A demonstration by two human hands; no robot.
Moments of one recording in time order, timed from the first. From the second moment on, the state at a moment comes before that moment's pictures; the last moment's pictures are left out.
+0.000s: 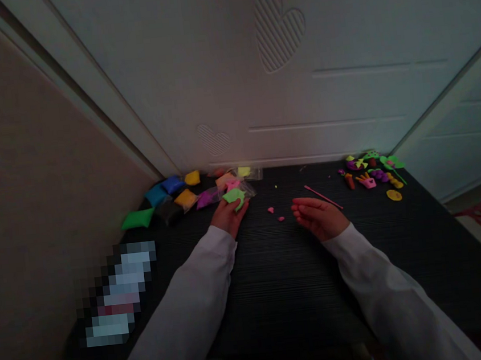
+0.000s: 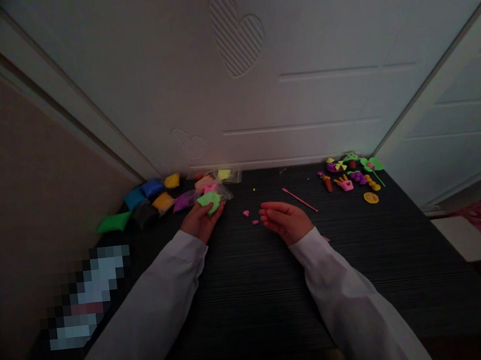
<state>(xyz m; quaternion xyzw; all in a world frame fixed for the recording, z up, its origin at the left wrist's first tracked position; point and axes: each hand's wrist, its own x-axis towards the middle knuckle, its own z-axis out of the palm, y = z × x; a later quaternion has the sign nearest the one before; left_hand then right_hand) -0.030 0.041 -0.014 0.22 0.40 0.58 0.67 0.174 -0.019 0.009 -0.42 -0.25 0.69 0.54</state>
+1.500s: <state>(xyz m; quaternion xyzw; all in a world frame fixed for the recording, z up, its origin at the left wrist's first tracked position) -0.048 0.046 -0.031 0.70 0.62 0.33 0.10 0.177 -0.019 0.014 -0.31 -0.24 0.70 0.59</state>
